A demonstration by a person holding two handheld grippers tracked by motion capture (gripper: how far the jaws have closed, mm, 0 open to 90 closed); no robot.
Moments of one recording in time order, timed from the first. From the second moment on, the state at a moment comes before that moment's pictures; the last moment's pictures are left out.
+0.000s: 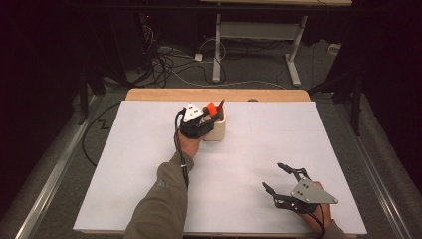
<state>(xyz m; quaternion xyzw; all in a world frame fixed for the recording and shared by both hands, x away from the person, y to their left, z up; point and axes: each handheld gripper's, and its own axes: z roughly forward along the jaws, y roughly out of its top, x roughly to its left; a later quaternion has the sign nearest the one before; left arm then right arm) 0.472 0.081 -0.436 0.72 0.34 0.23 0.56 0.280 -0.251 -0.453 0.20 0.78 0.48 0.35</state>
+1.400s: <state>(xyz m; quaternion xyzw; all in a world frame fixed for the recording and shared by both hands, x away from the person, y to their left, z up) 0.463 0.094 -0.409 0.75 0.30 0.31 0.50 0.278 -0.249 -0.454 0.19 0.78 0.49 0.34</state>
